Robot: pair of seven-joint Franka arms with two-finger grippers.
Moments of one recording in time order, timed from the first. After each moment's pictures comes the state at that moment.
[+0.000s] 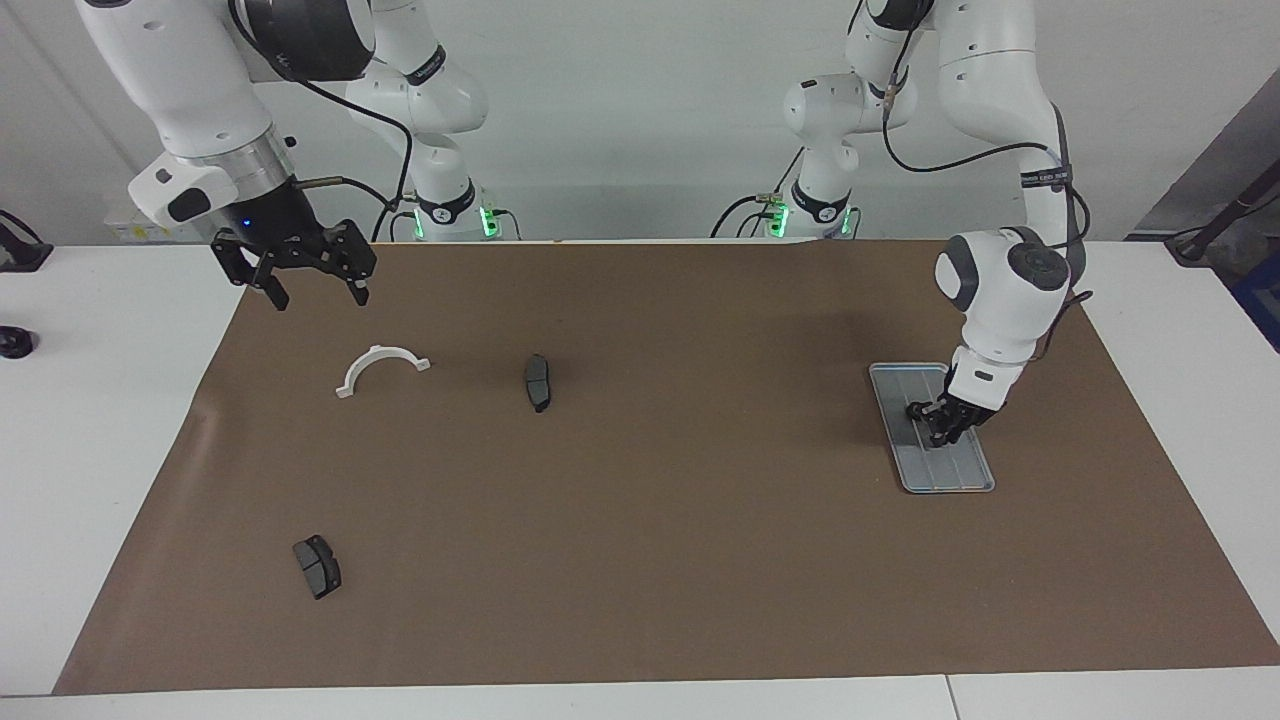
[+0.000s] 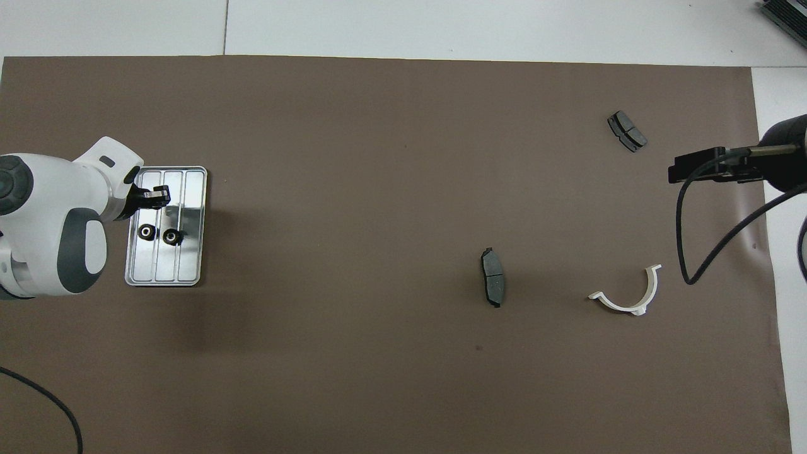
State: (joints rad) left arm 0.05 0.26 -0.04 -2.10 0.06 2.53 -0.14; right arm -0.03 0.01 0.04 -1.61 0.05 1.64 0.01
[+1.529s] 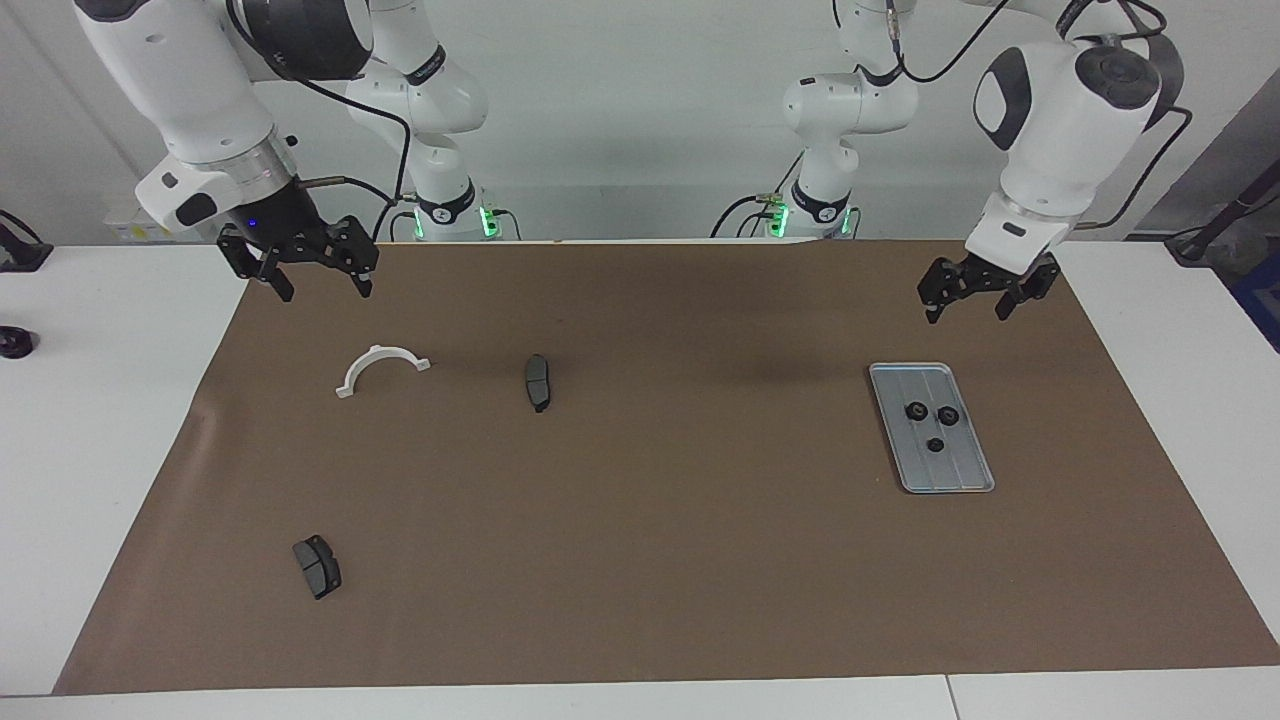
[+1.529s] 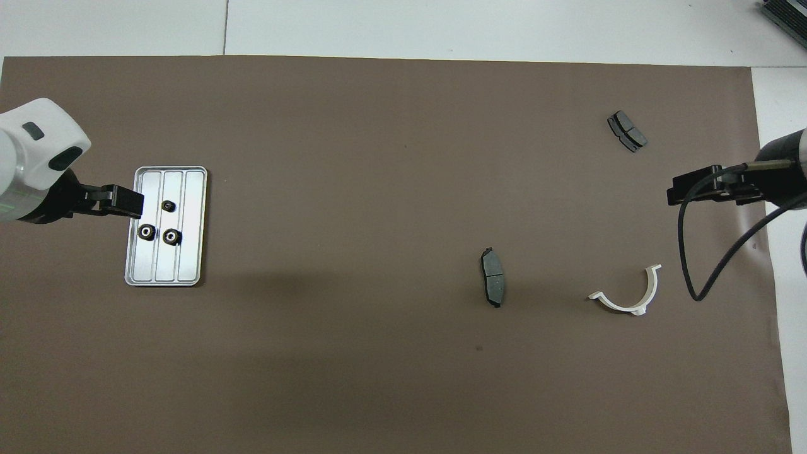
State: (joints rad) left arm -0.03 -0.05 -0.05 -1.72 0.03 1.65 -0.02; right arm -0.04 0.01 0.04 -1.61 0.05 1.63 0.01
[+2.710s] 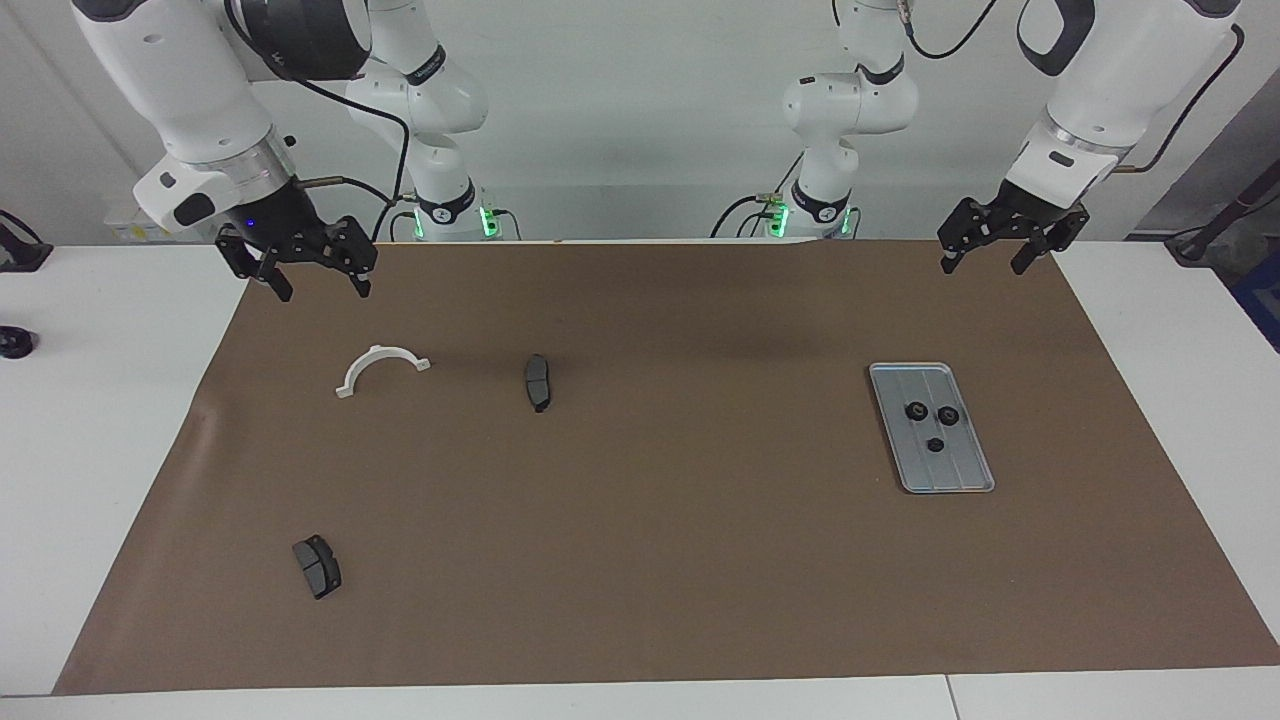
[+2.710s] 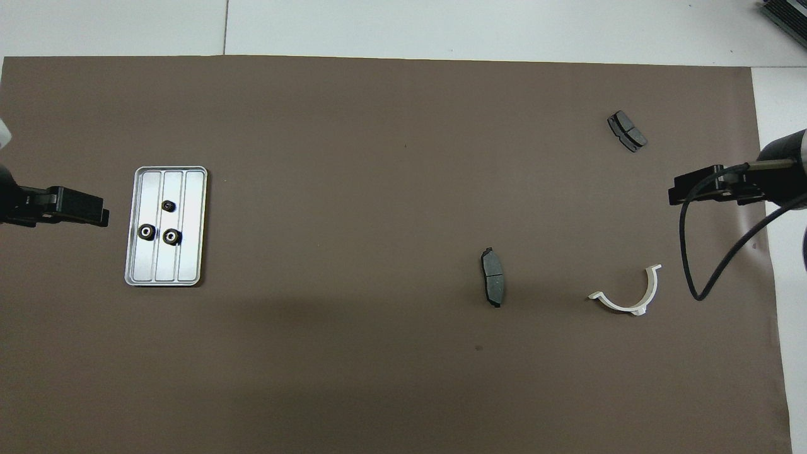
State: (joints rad) left arm -0.06 -0.06 0.02 -1.67 -0.04 1.59 0.02; right arm -0.04 0.01 0.04 -1.61 0.05 1.63 0.01
